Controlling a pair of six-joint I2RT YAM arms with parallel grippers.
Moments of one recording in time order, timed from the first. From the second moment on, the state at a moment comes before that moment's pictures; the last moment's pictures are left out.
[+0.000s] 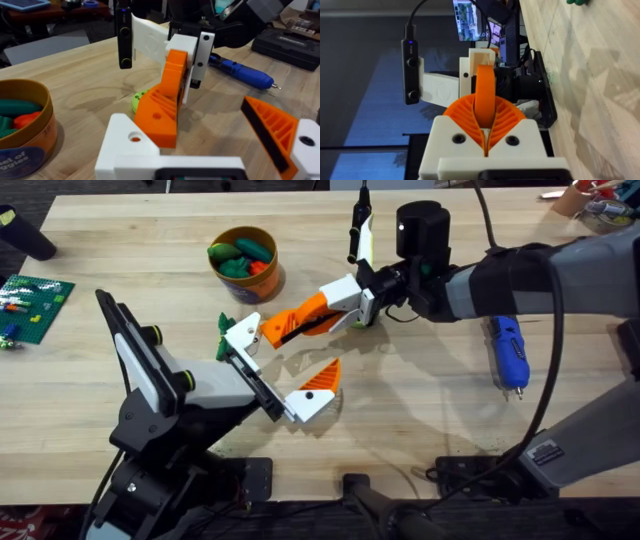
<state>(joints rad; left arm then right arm) -0.43 0.00 0.03 -0.10 0.43 -0.06 0.44 1.83 0.85 0.56 -1.52 1.12</state>
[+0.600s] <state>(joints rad) -0.43 0.00 0.03 -0.10 0.42 -0.06 0.44 1.83 0.85 0.52 -1.52 1.12</state>
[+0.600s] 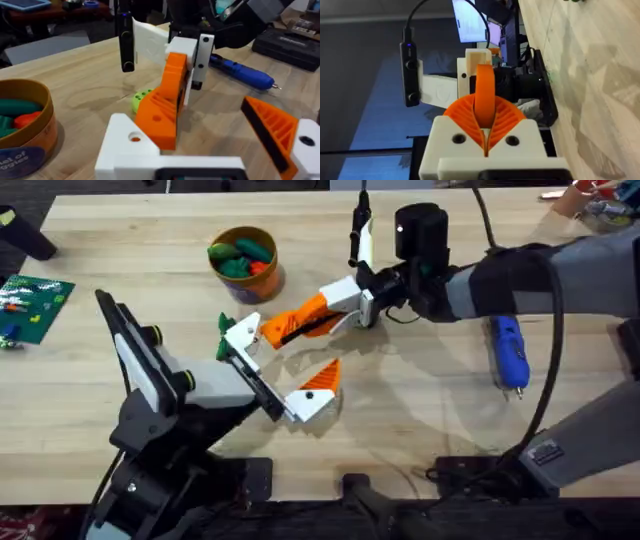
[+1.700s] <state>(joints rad) -0.43 0.00 0.03 -0.10 0.42 -0.06 0.49 1.83 0.85 0.60 -1.51 1.09</state>
